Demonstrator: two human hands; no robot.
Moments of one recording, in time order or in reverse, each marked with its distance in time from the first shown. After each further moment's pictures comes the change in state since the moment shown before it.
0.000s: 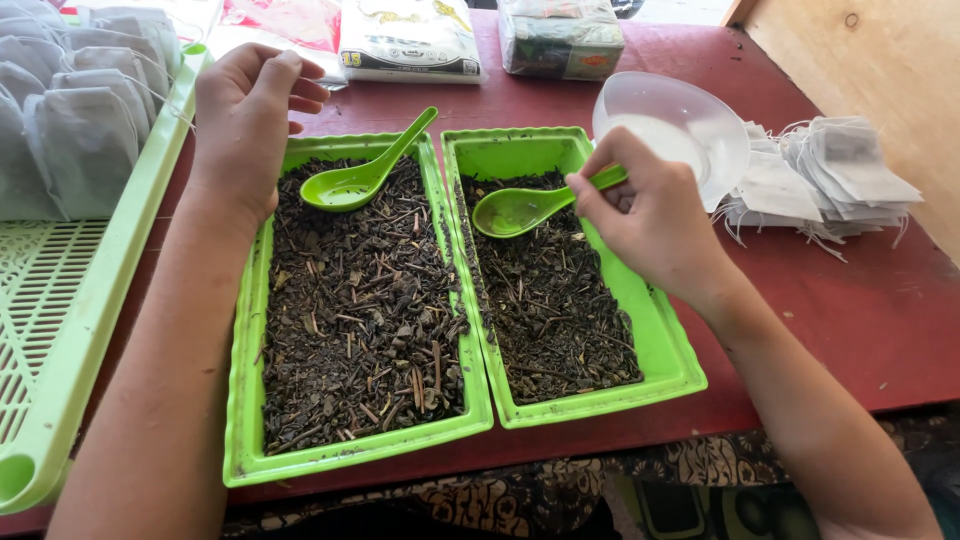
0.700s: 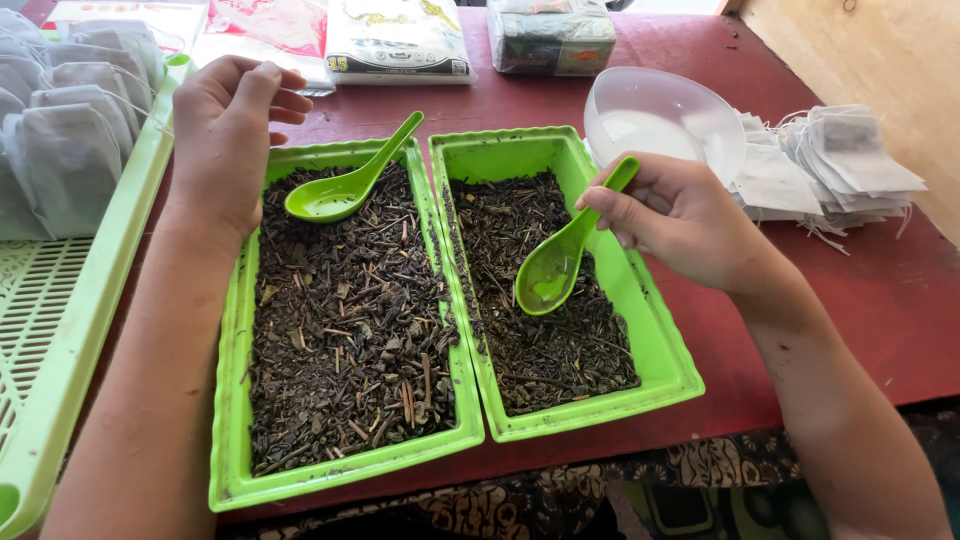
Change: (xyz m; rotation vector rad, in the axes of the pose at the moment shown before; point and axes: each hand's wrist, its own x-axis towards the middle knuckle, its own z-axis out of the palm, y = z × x) left_hand 0.004 -0.007 0.001 -0.009 -0.006 0.004; right_hand -0.008 0.026 -0.023 0.416 -0.138 0.091
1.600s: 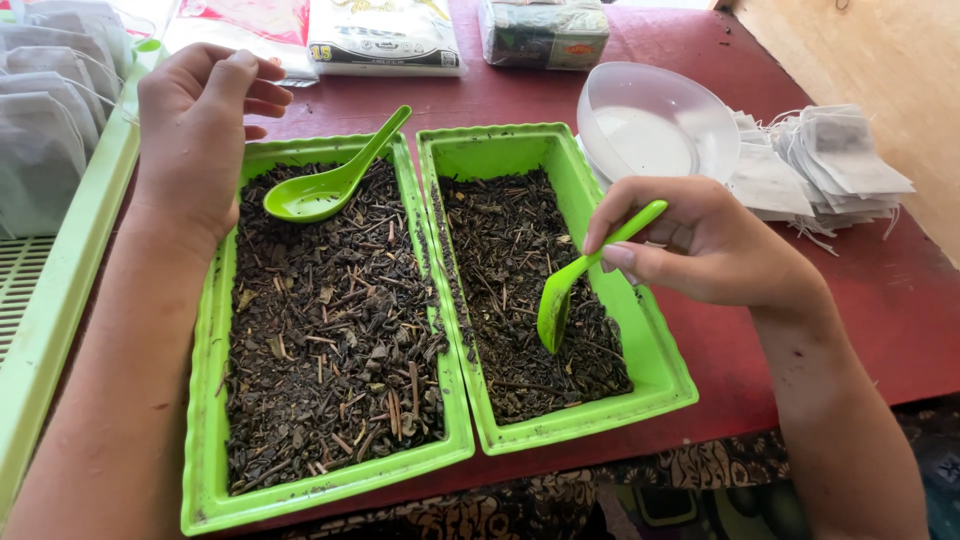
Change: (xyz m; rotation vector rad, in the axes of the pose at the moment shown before) left_hand 0.000 -0.001 0.000 -0.011 0.001 -0.011; right_hand -0.013 -0.033 -0.014 -0.030 -0.277 -0.100
